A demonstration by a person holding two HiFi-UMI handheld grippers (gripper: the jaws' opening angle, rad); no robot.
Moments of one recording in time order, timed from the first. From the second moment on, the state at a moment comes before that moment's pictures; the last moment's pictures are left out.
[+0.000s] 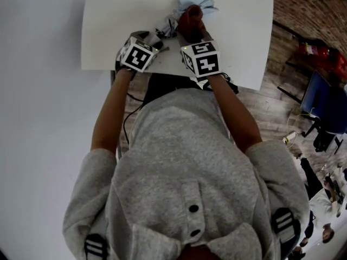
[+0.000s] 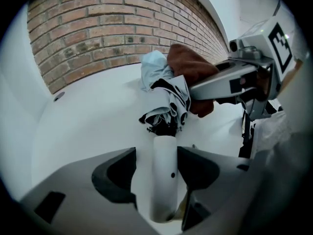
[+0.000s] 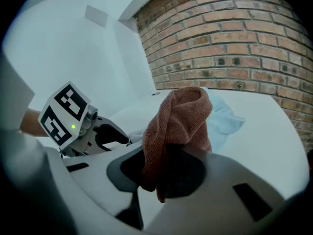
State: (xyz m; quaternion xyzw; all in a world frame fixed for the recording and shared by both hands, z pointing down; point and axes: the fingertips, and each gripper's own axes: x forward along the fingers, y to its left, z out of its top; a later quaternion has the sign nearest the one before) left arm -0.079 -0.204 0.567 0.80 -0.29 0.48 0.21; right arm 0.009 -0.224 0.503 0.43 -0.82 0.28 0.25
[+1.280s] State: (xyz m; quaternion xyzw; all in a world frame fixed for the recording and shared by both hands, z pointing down) left arm -0.081 -0.206 0.569 0.81 -0.29 0.47 0.21; right arm -0.010 -0.244 0.482 0.22 -0.87 0.38 0.24
